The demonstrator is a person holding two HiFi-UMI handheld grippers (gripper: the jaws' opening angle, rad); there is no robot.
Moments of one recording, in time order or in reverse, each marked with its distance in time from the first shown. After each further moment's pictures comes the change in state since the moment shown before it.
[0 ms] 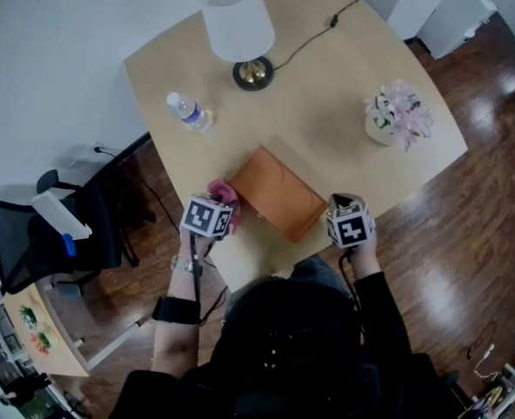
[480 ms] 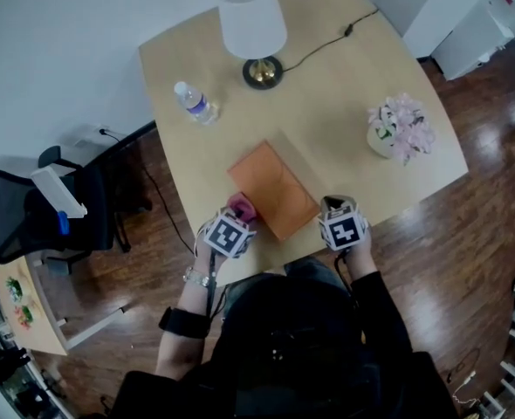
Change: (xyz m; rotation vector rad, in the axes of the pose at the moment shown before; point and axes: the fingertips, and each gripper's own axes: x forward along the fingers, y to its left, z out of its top) left arm 0.022 -0.096 -0.021 0.086 0.041 -0.032; right arm 0.006 0.004 0.006 -0.154 0.005 0.085
